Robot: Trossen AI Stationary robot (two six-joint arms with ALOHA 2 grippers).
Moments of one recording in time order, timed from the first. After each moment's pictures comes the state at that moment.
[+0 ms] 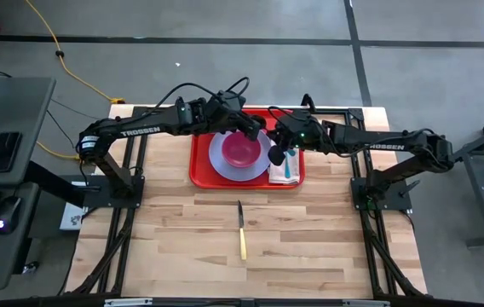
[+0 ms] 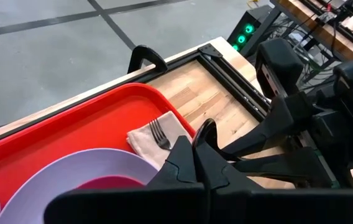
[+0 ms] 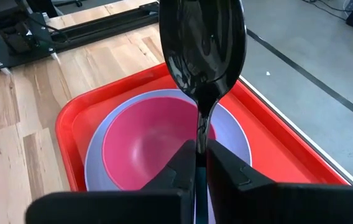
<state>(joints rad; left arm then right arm) 0.24 1.64 1.60 -0.50 -0.27 -0.58 -0.24 1.33 1.04 -0.25 0.25 0.18</state>
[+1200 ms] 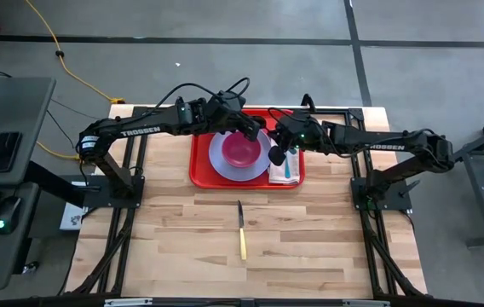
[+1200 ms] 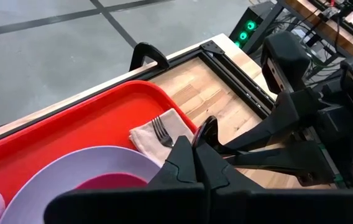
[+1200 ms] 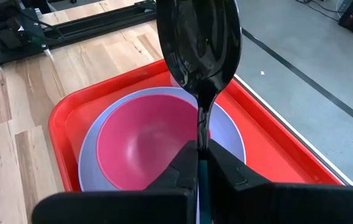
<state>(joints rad) 0.24 1.64 1.60 -0.51 -0.27 -0.58 -0.24 1.33 1.04 -0.26 0.28 0.18</state>
